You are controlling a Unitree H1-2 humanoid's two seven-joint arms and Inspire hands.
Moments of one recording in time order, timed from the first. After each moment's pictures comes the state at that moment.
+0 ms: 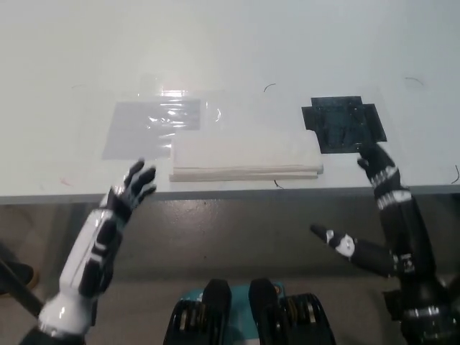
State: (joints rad) left_arm -0.08 0.18 -0.04 -0.37 -0.06 -0.10 -0.15; right_arm -0.13 -0.05 0.08 -0.23 0.00 -0.22 0.08
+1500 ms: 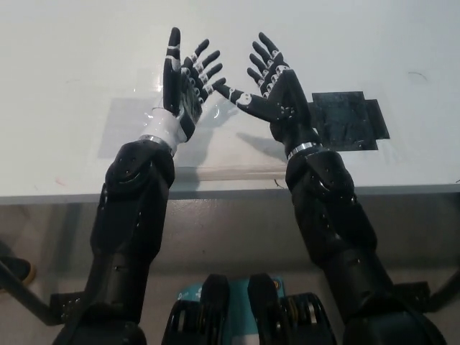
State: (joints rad) left_arm -0.86 -0.02 0.18 0.70 -0.22 0.10 -0.12; right_arm -0.91 0.15 -0.18 0.89 0.23 -0.24 0.10
